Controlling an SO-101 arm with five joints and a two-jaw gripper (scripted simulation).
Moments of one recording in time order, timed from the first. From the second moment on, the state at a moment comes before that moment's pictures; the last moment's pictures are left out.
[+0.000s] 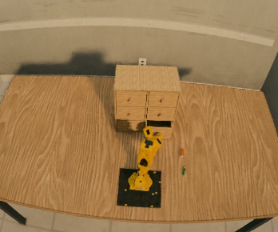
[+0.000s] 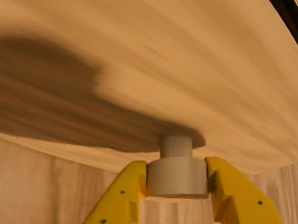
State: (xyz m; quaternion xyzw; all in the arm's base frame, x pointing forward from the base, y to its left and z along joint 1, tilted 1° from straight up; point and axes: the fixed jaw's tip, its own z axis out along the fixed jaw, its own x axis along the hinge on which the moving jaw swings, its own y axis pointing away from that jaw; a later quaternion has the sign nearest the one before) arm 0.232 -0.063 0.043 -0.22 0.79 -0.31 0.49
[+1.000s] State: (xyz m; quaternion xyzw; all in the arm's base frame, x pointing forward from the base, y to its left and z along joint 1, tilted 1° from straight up) arm 0.223 -0.063 0.043 -0.21 0.79 -0.31 0.49
